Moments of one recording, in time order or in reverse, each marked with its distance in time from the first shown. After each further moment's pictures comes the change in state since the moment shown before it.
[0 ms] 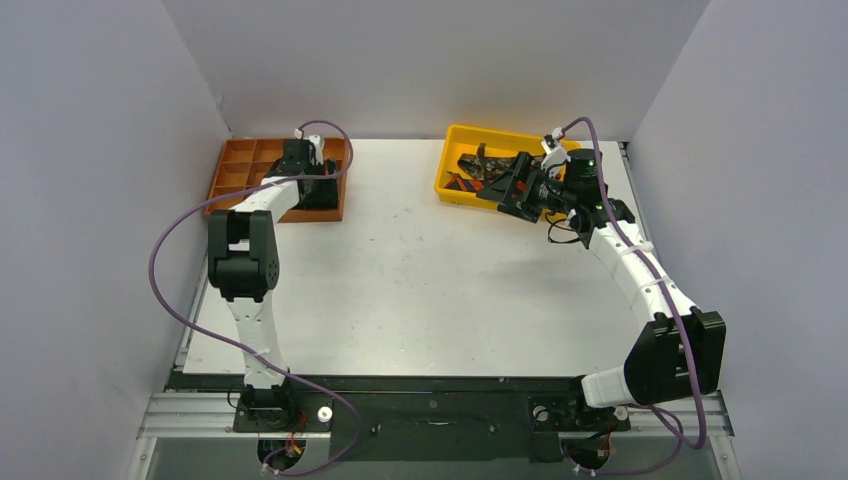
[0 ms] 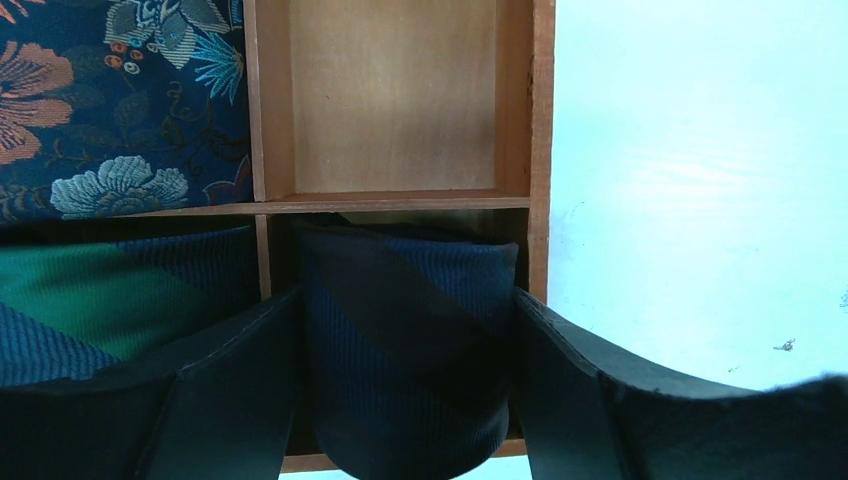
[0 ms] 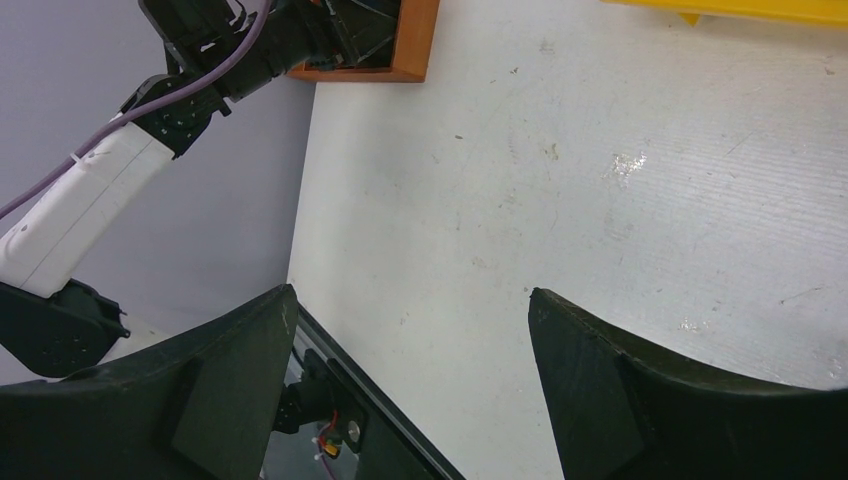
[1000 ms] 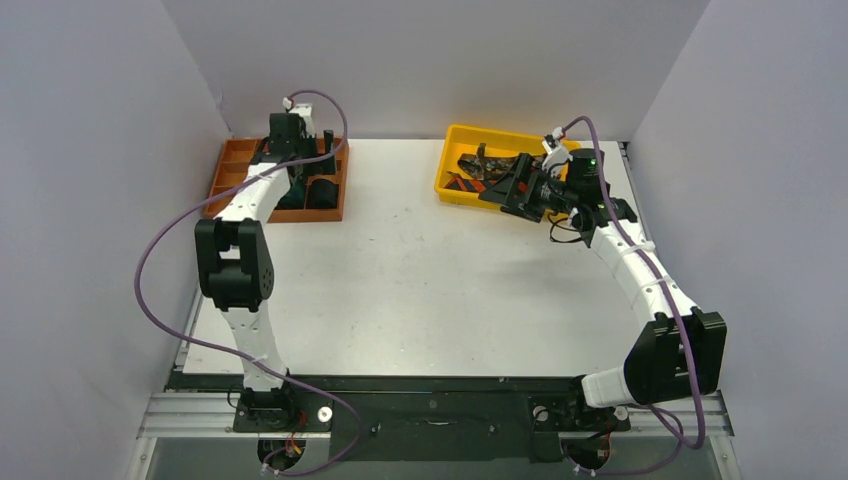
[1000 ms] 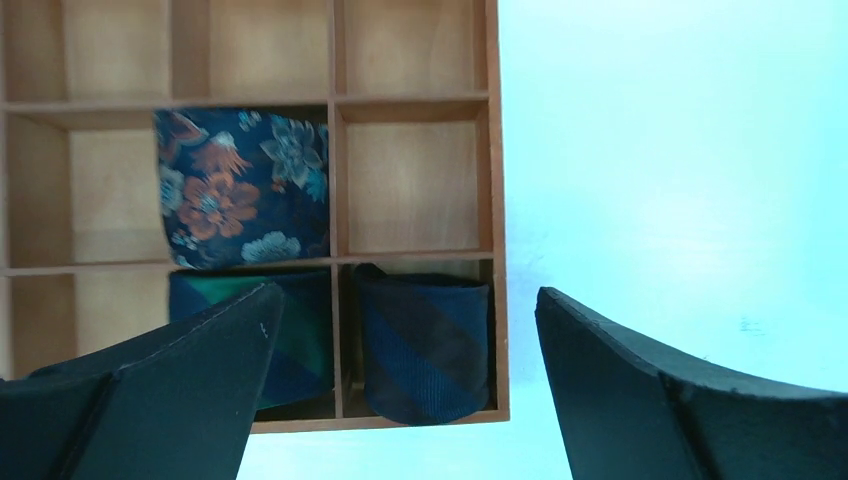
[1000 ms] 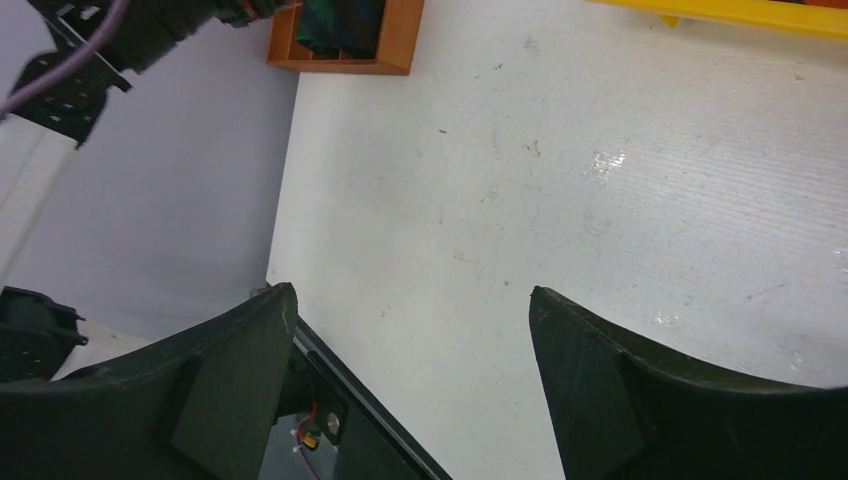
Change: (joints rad) left arm 0.001 -0.090 0.089 -0.043 -0.035 0.039; right arm -0.007 0.000 0.004 -0.016 -0.006 -0.040
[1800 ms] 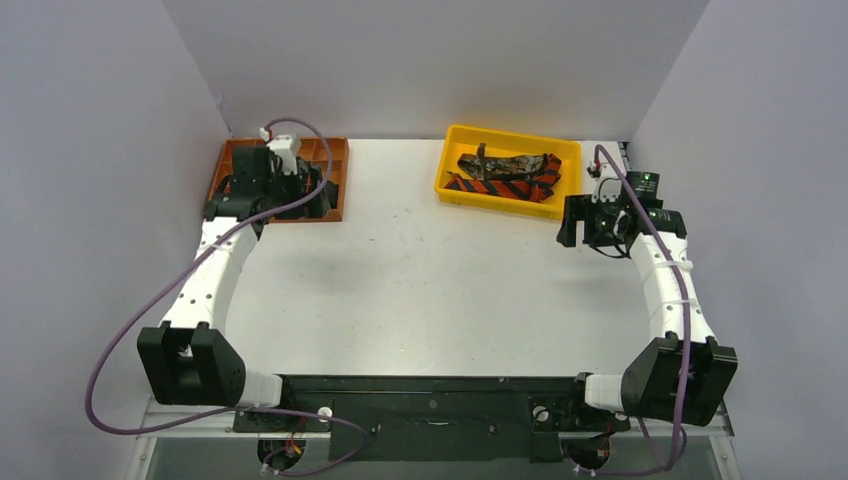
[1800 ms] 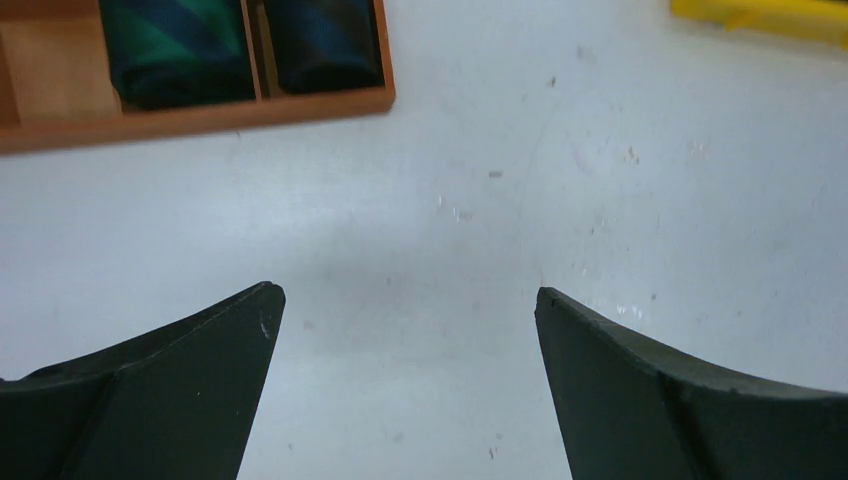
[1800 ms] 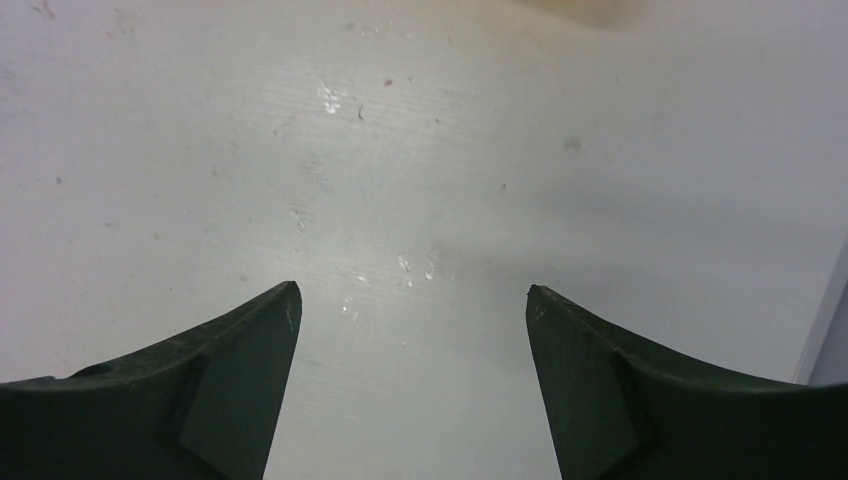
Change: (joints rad) left arm 0.005 -0.603 -0.315 -0.312 0.184 -0.015; right arm -0.288 -0.071 0.022 -0.471 0.344 -0.768
